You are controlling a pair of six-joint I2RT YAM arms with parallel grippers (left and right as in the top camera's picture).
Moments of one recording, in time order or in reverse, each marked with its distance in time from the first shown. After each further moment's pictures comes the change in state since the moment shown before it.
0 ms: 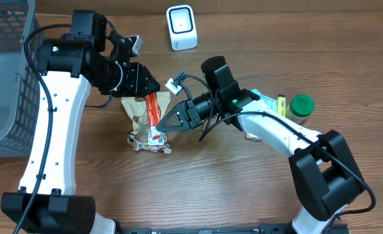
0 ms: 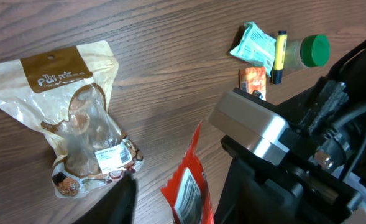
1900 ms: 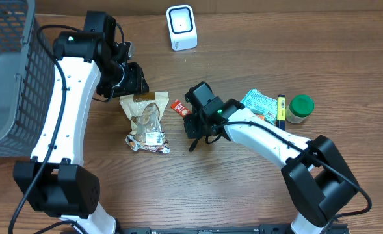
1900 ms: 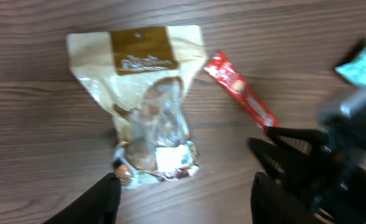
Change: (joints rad) left arm 0.001 0.133 -0.005 0.020 -0.294 -0.135; right arm 0.131 -0.002 0.008 -0.566 1.321 -0.068
